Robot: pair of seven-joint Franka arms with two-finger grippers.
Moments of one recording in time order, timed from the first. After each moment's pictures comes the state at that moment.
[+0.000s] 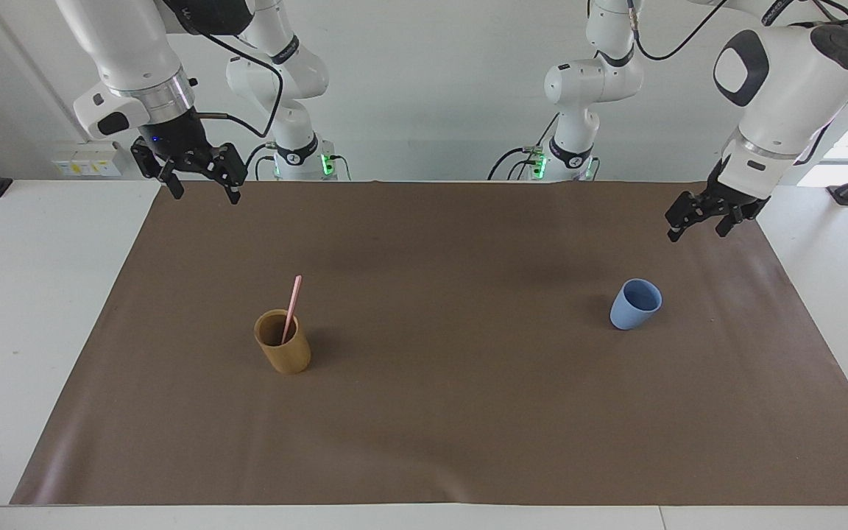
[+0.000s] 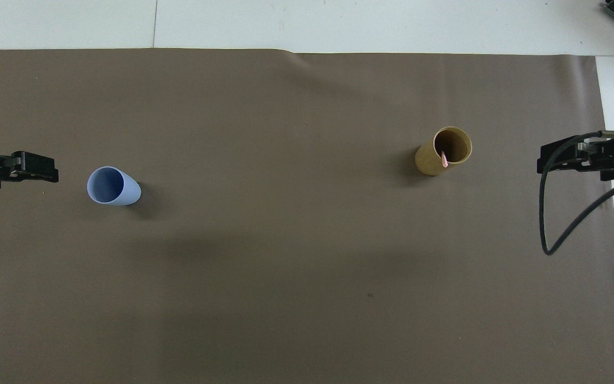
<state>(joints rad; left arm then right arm) 0.11 -0.02 -0.11 -1.84 -0.02 1.86 -0.17 0.02 0.01 0.02 -1.52 0.00 1.55 0.17</state>
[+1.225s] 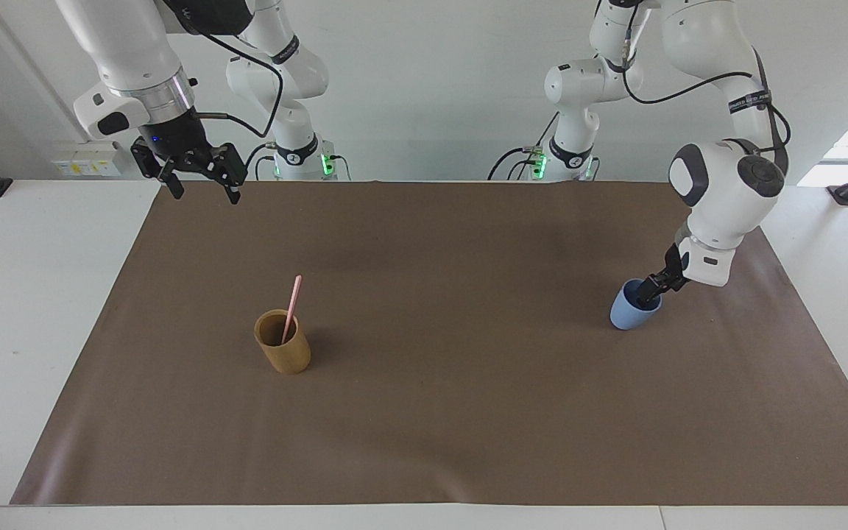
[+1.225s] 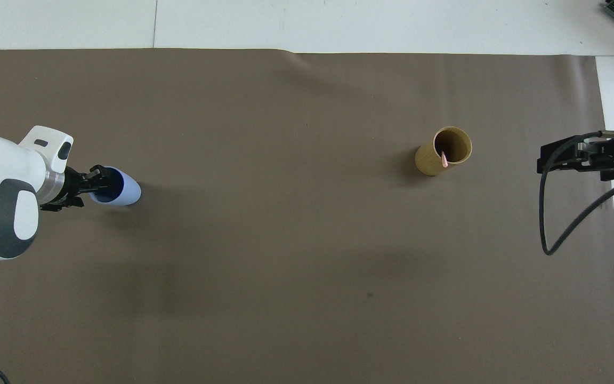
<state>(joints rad) 0.12 0.14 -0.12 -2.09 -0.02 2.24 -0.41 0.02 0.01 0.02 -1.52 0.00 1.55 0.17</state>
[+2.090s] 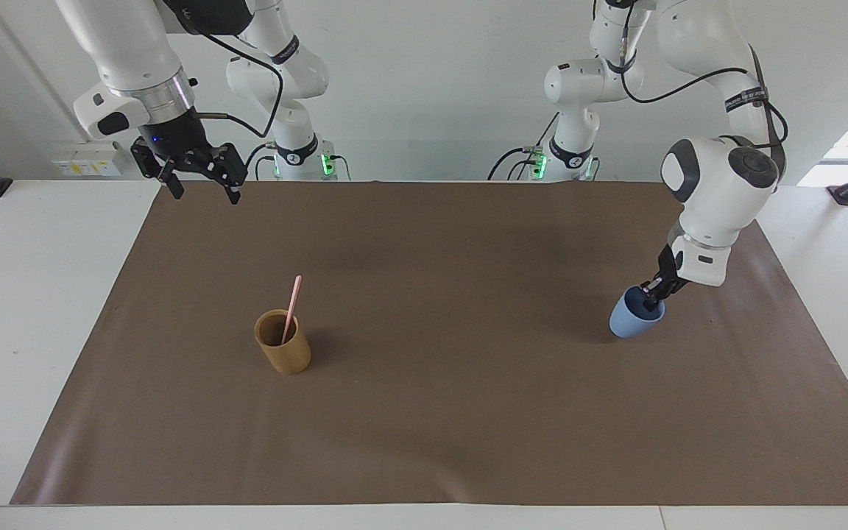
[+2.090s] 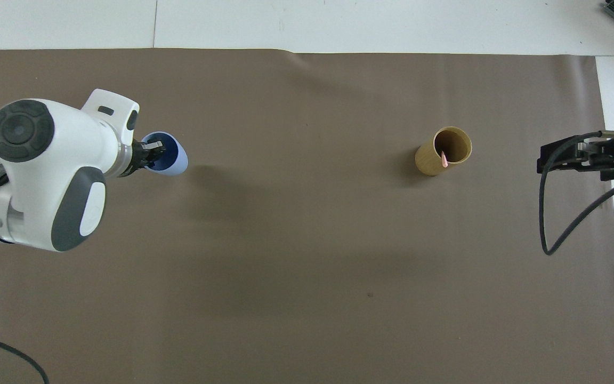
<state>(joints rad) -0.16 0.14 -0.14 -1.92 0.09 2.21 -0.70 0.02 0.01 0.02 -1.52 0.00 1.55 0.17</state>
